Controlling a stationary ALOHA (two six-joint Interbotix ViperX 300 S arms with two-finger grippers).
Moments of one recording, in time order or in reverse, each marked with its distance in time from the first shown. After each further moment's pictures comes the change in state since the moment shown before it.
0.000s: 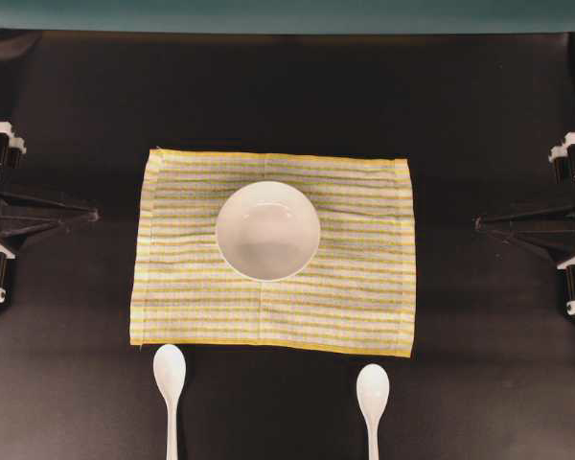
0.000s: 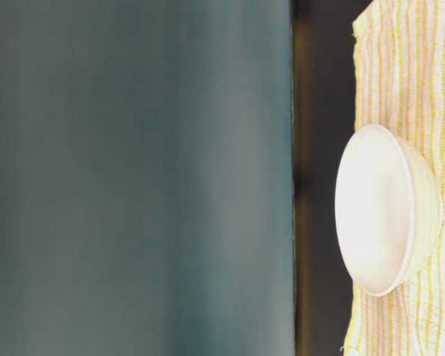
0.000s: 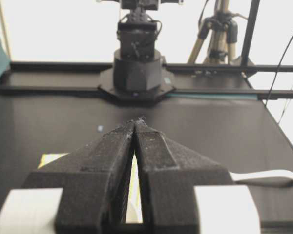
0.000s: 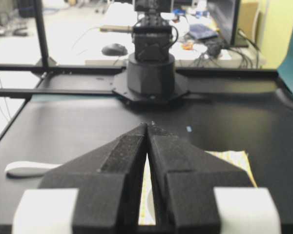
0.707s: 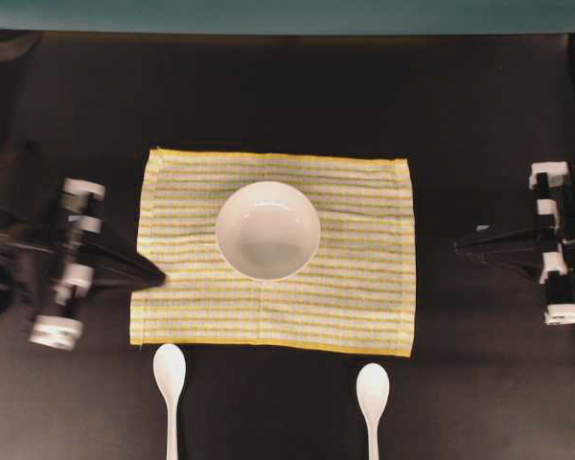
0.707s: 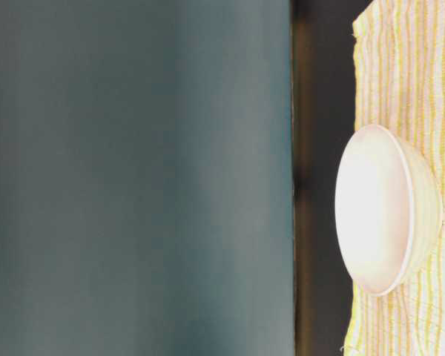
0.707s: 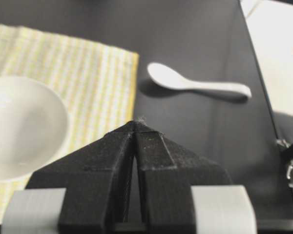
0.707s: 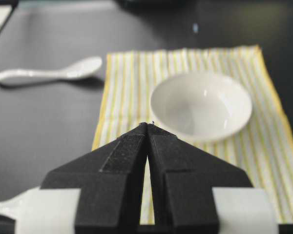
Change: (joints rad) left arm -0.129 0.405 -0.196 0.035 0.224 -0.314; right arm 0.000 0.095 0.087 0.014 0.114 0.064
